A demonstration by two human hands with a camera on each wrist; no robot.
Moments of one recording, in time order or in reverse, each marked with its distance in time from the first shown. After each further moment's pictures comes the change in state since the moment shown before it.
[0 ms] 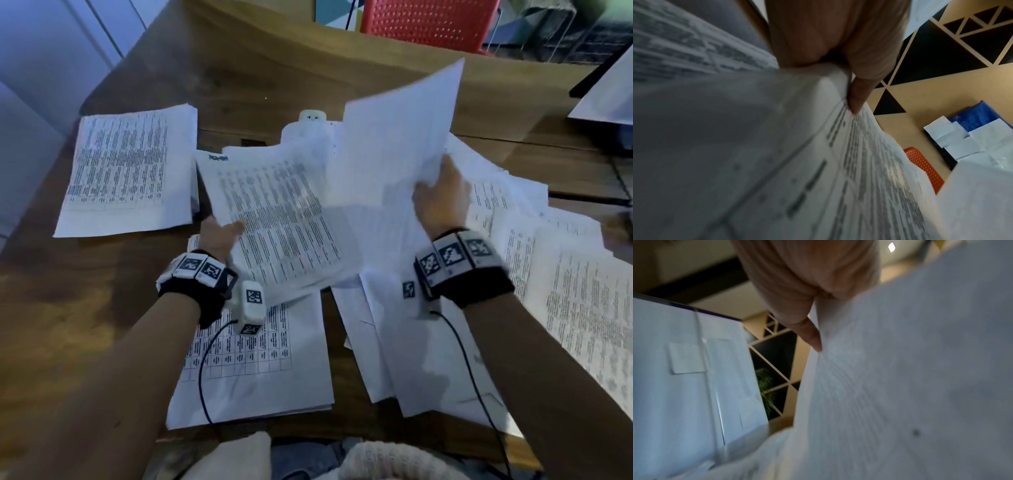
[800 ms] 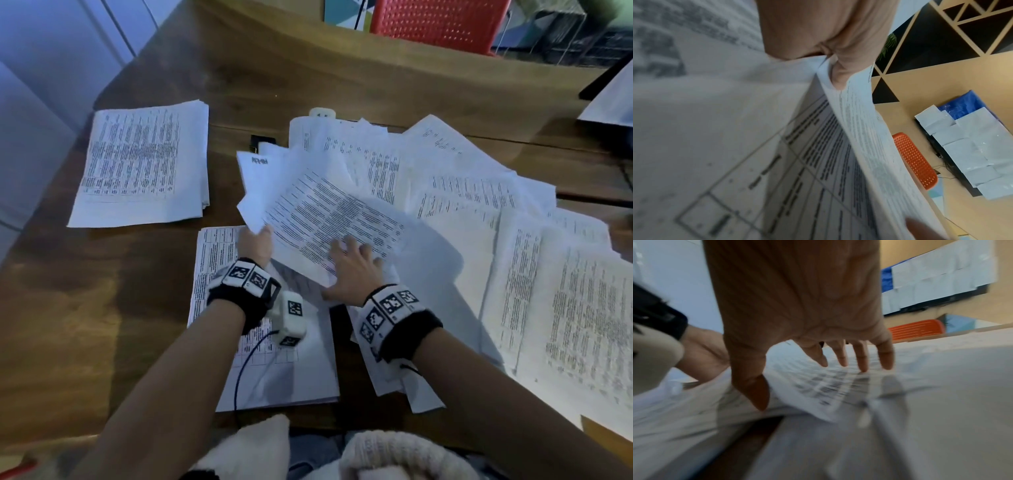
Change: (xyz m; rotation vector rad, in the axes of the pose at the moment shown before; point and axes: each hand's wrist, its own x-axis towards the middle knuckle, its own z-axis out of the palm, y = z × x) left_hand -0.027 -0.013 0.035 0.081 0.022 -0.027; right_hand -0.094 0.015 0.090 -0.551 -0.709 -0.348
